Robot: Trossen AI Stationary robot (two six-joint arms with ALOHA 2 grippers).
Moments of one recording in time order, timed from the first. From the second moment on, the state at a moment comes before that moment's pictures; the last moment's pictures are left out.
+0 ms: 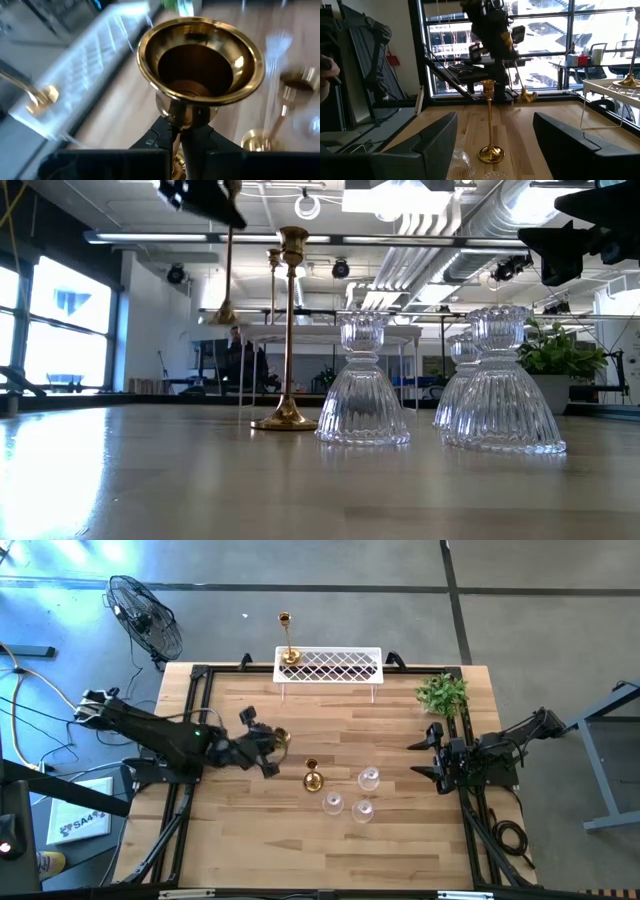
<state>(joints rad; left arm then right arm) -0.28 1.14 0.97 -0.45 -0.77 -0.17 0.43 0.03 0.04 0.12 0.37 0.03</state>
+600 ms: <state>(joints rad) 0.22 1.07 1.18 -0.24 -0.23 0.16 0.43 0.03 0.04 0.13 0.38 0.03</state>
